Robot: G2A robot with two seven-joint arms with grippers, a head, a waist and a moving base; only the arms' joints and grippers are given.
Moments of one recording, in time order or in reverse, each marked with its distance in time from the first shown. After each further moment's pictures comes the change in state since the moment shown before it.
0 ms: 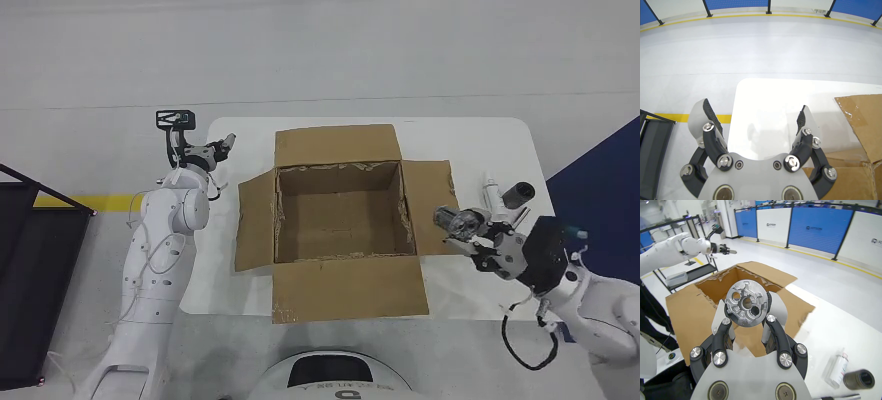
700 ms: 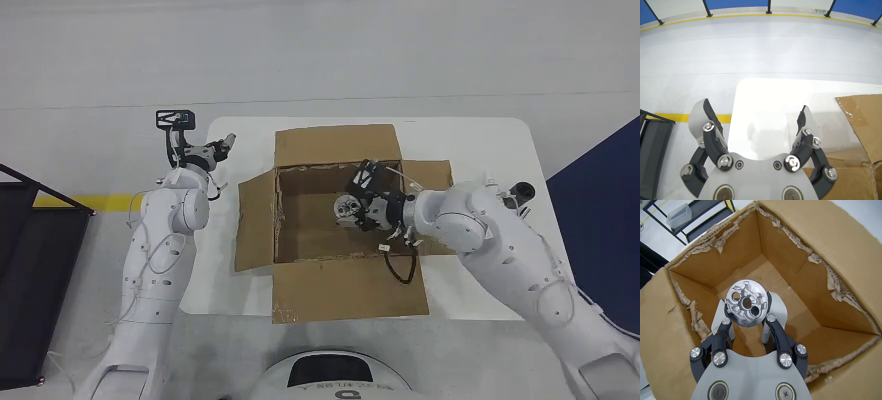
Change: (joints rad) left arm 0.000 0.000 0.000 0.000 0.000 0.000 0.000; right arm 1.090 -0.142 -1.047 0.430 0.185 0.407 0.796
